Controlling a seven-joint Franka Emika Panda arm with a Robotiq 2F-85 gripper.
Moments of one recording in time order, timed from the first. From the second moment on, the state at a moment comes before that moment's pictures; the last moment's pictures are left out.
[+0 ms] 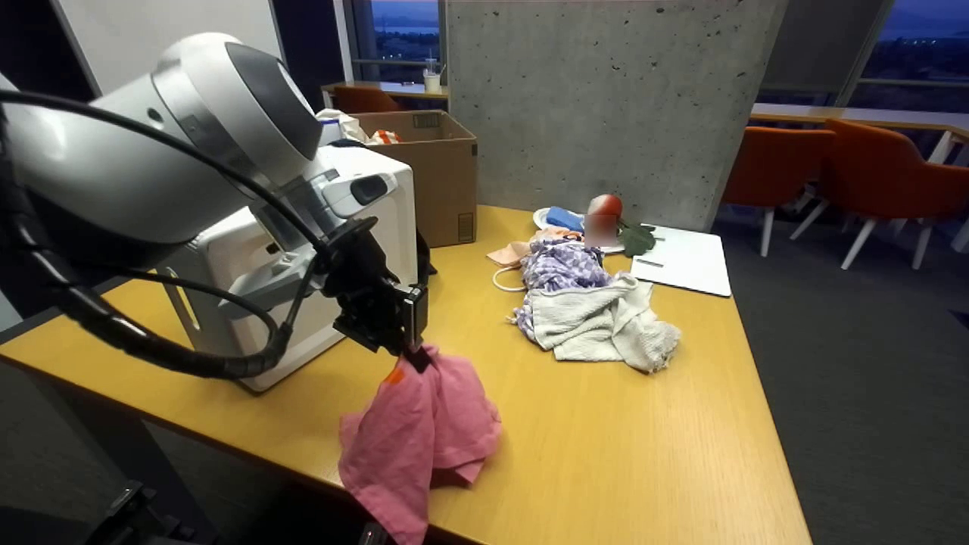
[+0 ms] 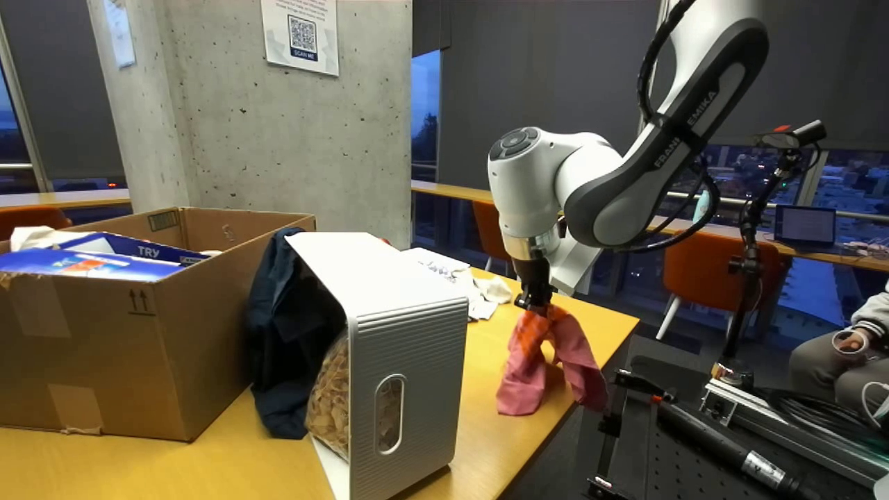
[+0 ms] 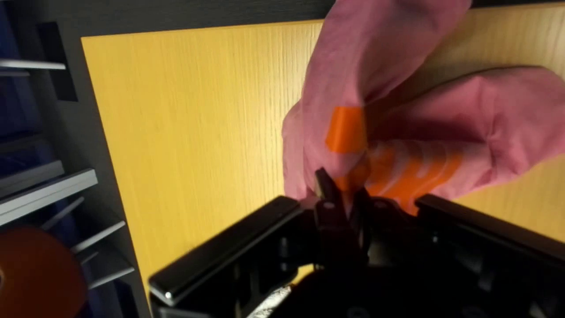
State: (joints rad) arm 0.07 0.31 -0.12 -2.26 -0.78 2.38 0.77
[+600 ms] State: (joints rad) arm 0.07 0.47 -0.14 -2.10 -0.88 2.32 0.98
